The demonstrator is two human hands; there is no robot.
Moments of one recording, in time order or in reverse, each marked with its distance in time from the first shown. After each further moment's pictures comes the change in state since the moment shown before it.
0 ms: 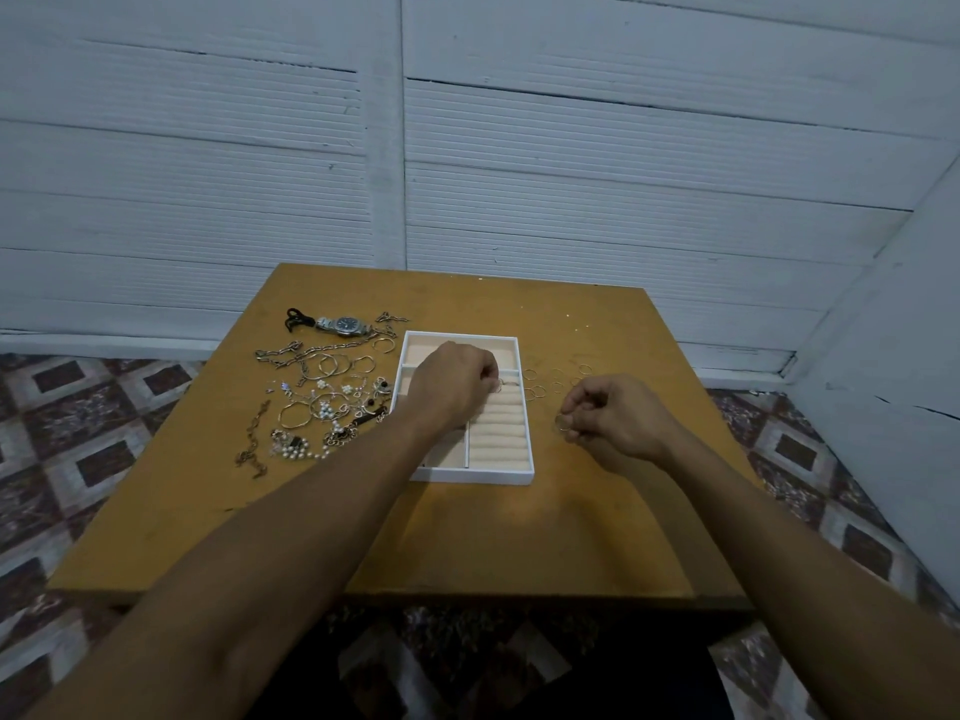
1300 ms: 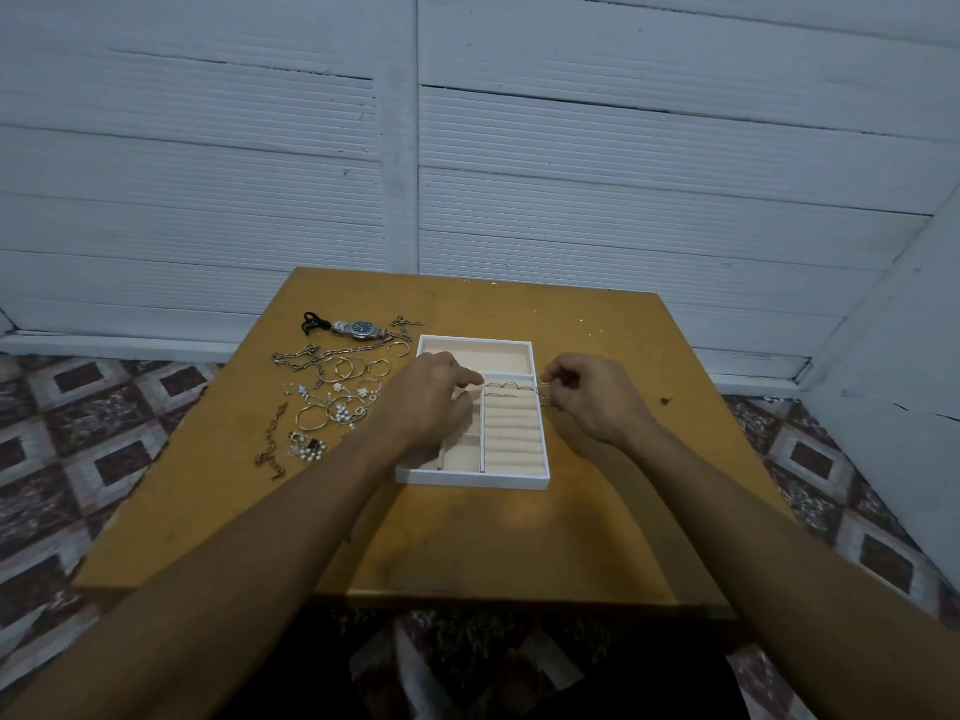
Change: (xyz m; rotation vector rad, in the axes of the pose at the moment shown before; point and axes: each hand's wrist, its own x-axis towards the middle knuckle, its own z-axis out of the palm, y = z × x) left_hand -0.036 -0.031 -0.027 0.109 0.064 0.153; right_hand 0.030 -0.024 0.029 -0.162 0.200 -0.131
